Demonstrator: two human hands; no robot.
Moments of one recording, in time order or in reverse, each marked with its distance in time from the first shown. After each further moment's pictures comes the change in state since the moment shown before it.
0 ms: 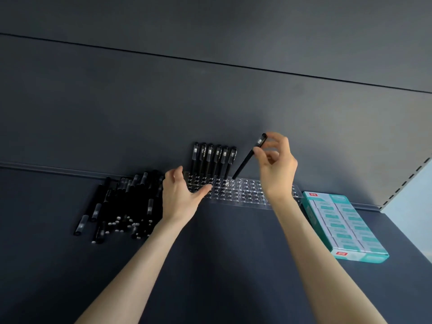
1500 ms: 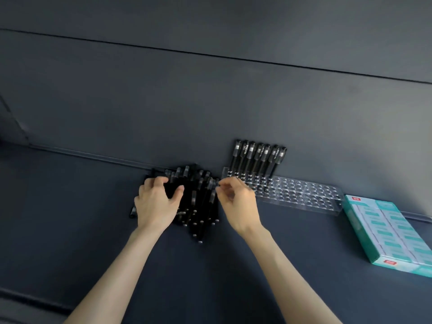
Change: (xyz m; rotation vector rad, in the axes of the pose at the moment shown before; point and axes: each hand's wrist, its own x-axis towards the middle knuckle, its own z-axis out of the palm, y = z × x) left_hand -0.019 -0.069 -0.102 0.347 0.133 -0.157; right_hand -0.106 -0.021 0.096 -0.199 -0.495 0.079
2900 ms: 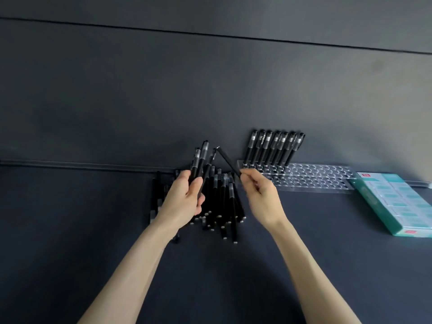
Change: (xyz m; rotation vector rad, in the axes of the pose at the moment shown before) left_hand 0.028 -0.004 -0.024 -0.735 -0.555 0.073; right_hand 0.004 -0.013 0.019 0.216 0.066 0.259
